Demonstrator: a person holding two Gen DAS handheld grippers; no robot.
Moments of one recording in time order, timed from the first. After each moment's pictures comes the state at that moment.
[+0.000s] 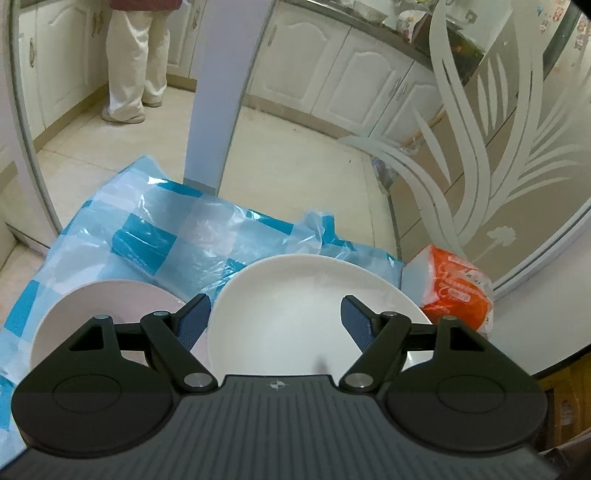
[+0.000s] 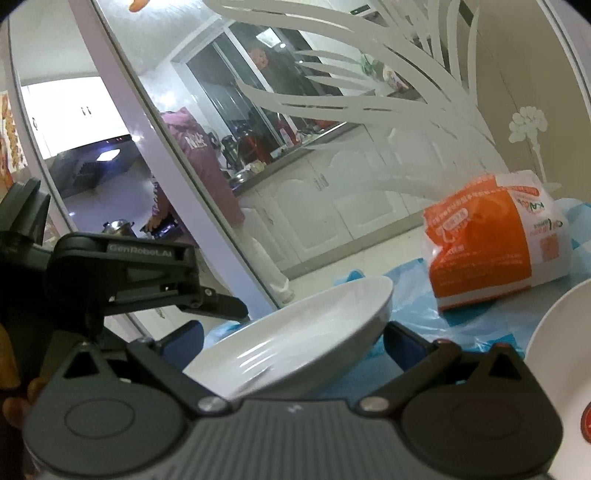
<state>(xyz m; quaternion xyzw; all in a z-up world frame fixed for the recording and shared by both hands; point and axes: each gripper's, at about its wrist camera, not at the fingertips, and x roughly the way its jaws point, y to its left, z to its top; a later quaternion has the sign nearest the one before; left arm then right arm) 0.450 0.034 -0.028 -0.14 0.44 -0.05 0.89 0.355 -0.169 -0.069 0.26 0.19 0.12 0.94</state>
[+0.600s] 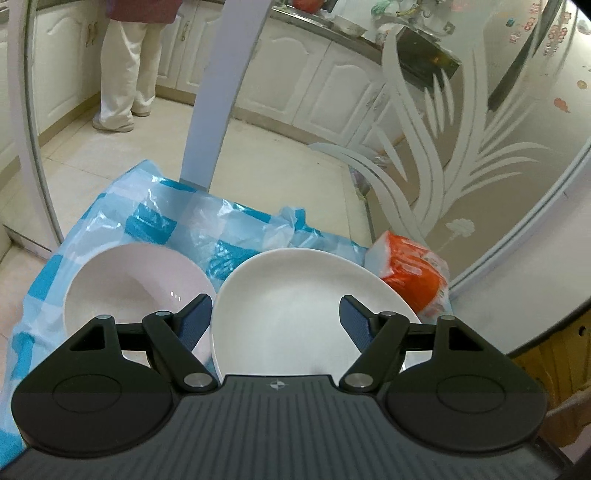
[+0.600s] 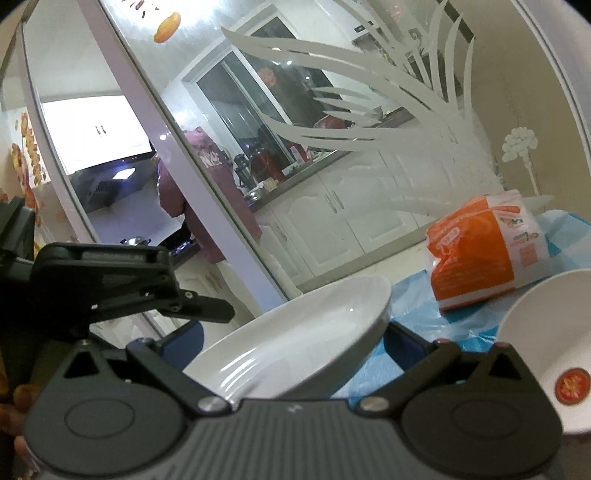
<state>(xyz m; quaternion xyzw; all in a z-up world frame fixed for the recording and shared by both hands) 0.389 0.039 0.003 -0.15 0.42 -0.08 0.89 0.303 -0.174 -0.048 0.27 0.16 0.13 0.94</state>
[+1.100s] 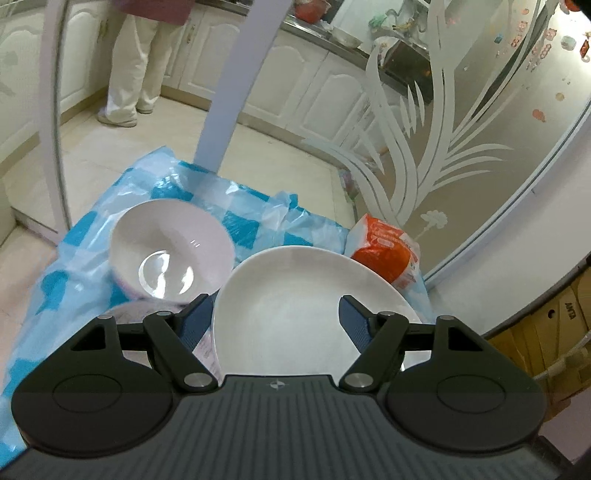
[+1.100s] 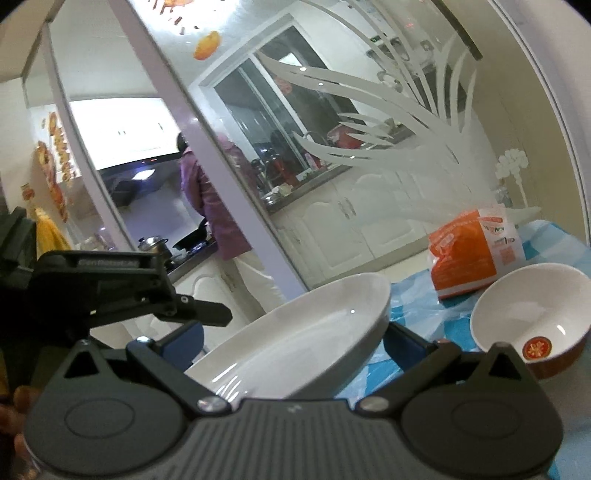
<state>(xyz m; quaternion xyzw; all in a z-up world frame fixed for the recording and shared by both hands) 0.306 0.060 0.023 -0.18 0.41 -0.09 0.89 0.233 -0.165 -0.024 0.26 0.15 0.15 0.94</state>
